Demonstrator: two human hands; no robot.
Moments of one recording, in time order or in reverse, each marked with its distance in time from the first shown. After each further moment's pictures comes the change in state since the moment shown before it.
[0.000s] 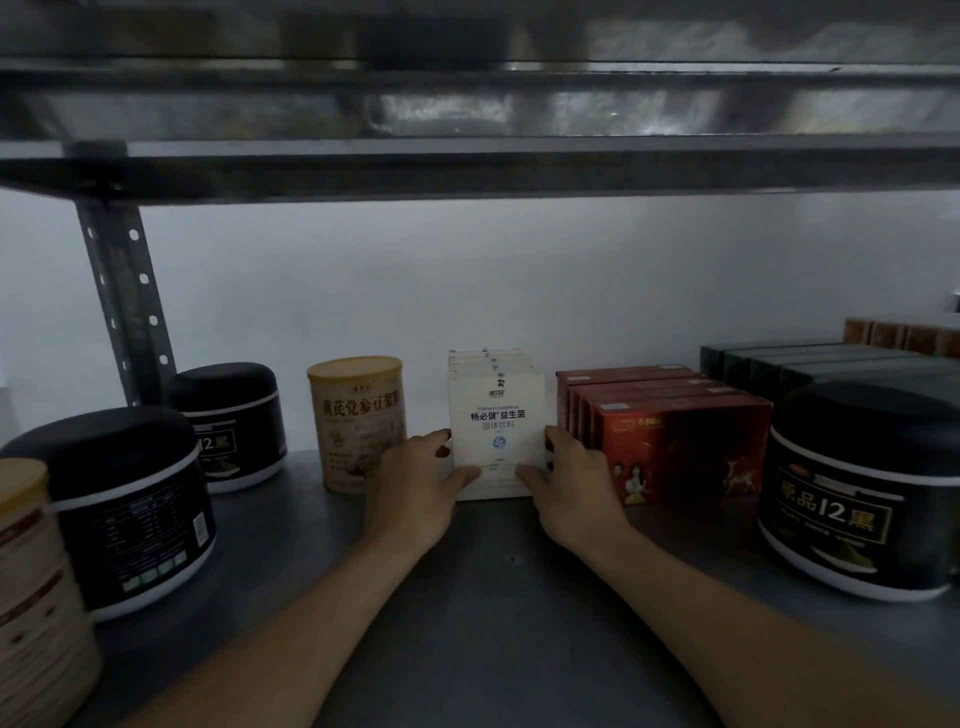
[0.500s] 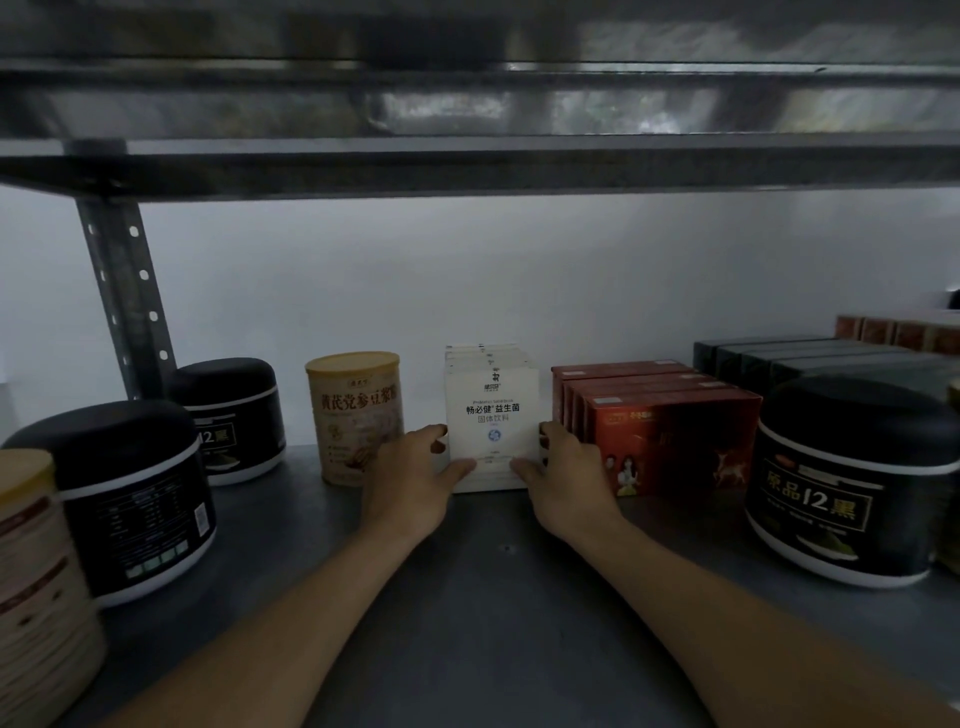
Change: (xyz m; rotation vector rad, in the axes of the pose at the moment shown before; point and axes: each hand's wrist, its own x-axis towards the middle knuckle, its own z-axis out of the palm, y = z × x) left_hand -0.001 0.000 -0.001 -0.006 -0.018 -0.014; right_hand -0.003 -0.003 -0.004 -0.016 -0.005 0.017
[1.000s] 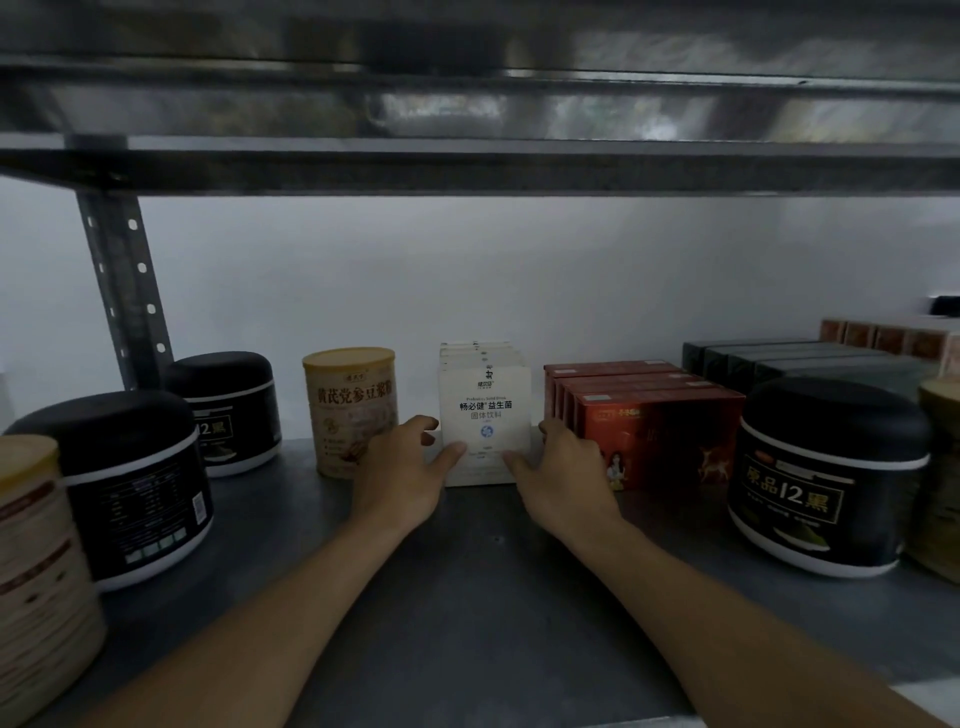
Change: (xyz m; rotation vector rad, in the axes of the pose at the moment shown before) left_hand -0.004 0.007 -0.008 0.004 0.002 -0.075; right_hand -0.013 -0.008 -0.011 -0.054 0.047 0.001
